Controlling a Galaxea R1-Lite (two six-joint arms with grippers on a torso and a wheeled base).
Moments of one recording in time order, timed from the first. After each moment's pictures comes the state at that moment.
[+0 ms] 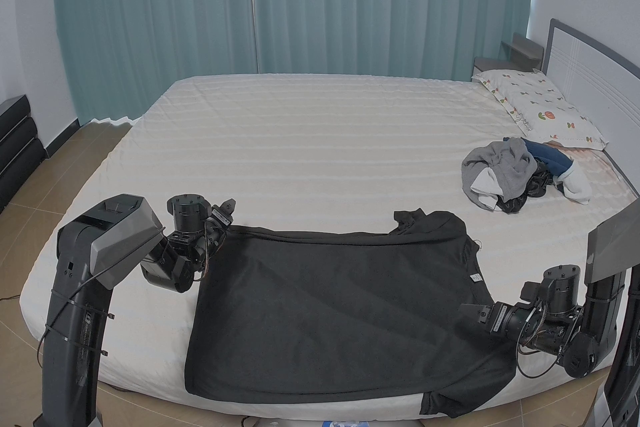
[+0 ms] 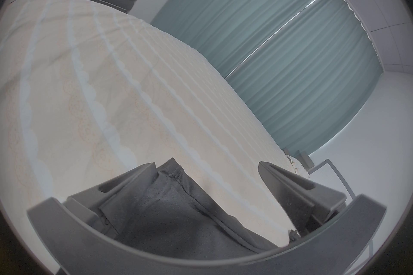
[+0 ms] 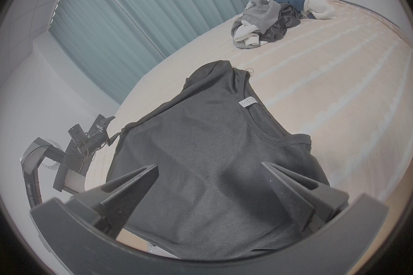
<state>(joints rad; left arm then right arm) -0.15 2.64 -1.35 -0.98 0.13 -0.89 0.22 2.19 -0.06 -1.55 0.10 0.55</state>
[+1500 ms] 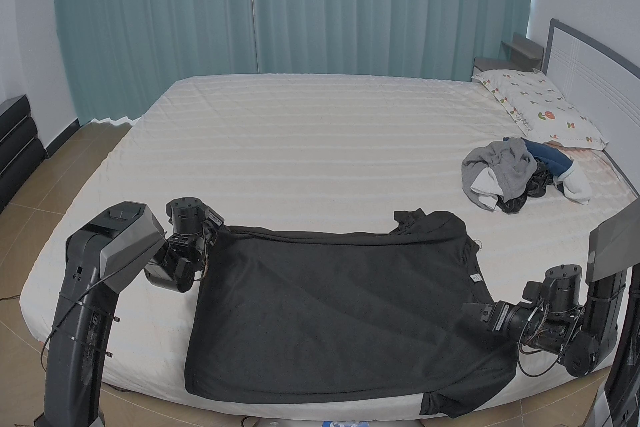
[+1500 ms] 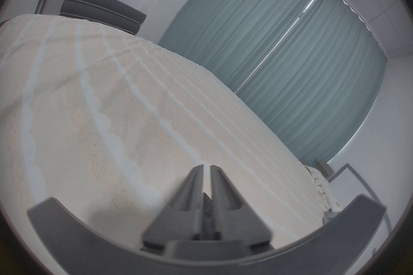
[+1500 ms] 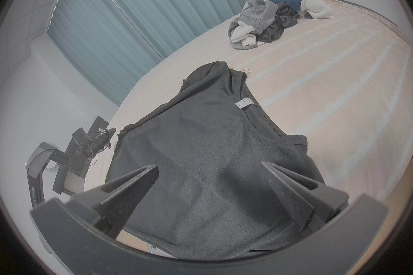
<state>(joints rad) -0.13 2.72 -1.45 -0.99 0.26 -0.82 0.20 2.19 -0.06 -1.55 0.10 0.55</state>
